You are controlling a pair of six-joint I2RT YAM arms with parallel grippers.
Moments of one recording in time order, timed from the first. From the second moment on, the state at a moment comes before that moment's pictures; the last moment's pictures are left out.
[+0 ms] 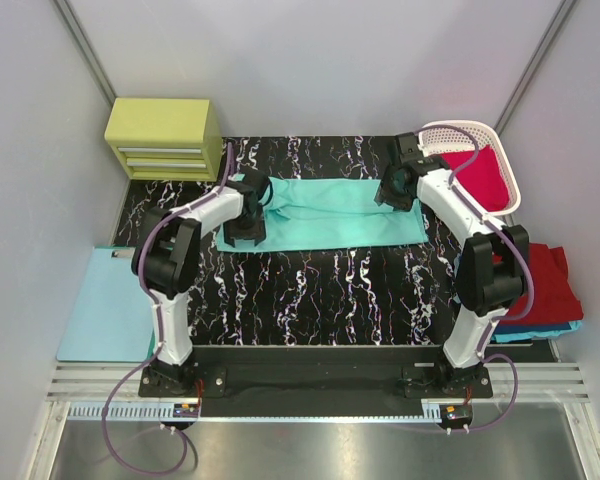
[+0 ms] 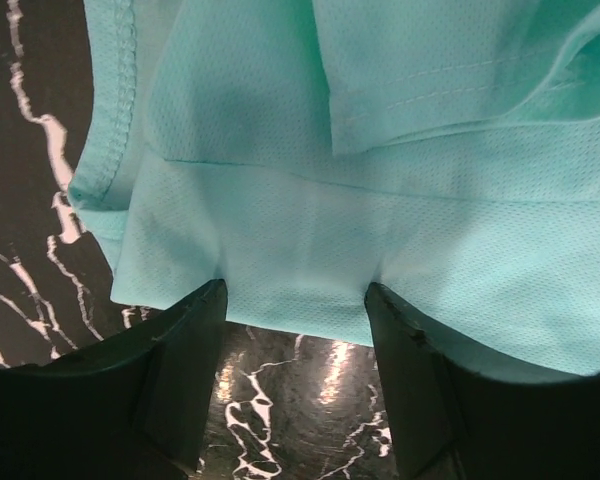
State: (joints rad) left arm -0.38 2.01 1.43 -0.78 -0.26 -0.52; right arm 0.28 1.81 1.56 -0.75 0.17 0.58
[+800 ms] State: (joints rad) left arm -0.34 1.85 1.46 -0.70 -0.21 -0.52; right arm 0.28 2.09 1.65 -0.73 0.17 0.55
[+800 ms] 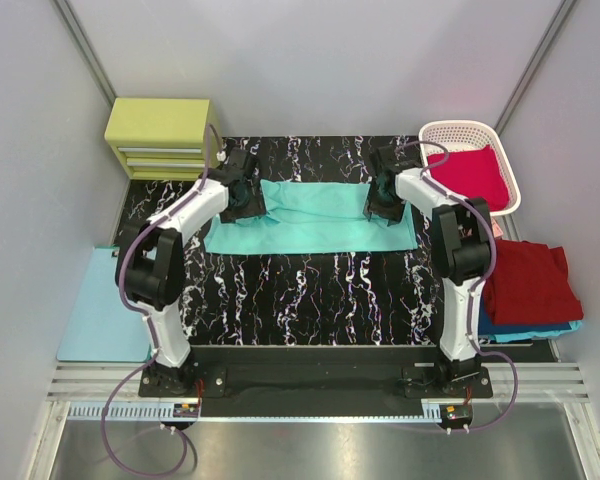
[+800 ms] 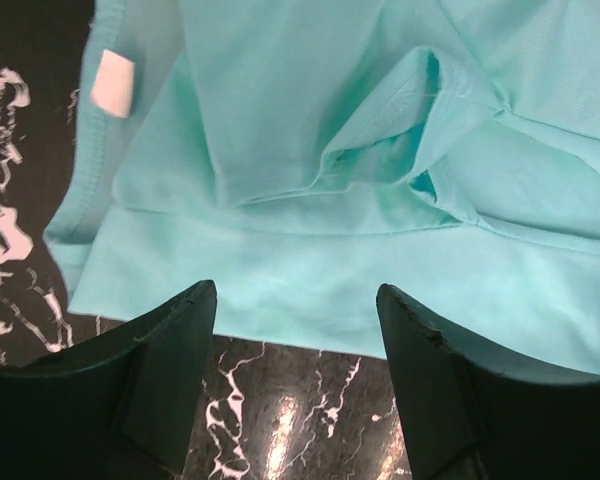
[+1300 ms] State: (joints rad) left arm -0.32 2.06 1.65 -0.70 -0.16 -0.51; right arm 0.25 2.20 1.71 -0.75 0.16 0.55
